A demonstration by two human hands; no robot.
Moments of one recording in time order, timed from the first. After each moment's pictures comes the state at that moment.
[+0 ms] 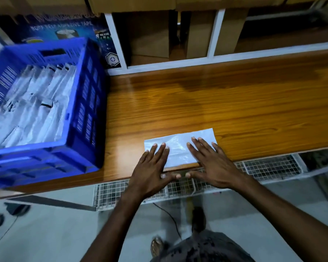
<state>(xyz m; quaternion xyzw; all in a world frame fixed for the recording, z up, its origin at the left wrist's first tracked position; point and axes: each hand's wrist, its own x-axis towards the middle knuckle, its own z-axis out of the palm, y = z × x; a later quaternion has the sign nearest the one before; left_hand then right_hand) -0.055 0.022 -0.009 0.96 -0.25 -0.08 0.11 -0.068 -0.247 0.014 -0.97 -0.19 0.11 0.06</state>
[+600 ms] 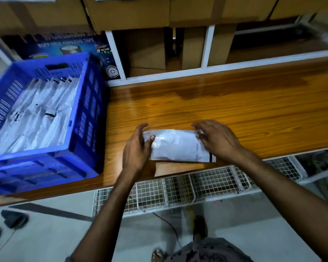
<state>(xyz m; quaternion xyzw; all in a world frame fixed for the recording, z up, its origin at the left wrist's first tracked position) -0.007 0.022 0.048 0.90 -0.08 0.13 0.41 -0.018 -0.260 0.087 -0.98 -0.12 -0.07 0.13</state>
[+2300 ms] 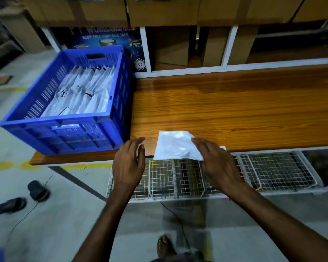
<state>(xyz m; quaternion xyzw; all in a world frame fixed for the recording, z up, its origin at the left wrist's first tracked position) -0.144 0.104 0.059 0.93 -0.05 0.25 0.26 -0.150 -0.176 0.060 -0.97 -0.15 -0.11 0.13</state>
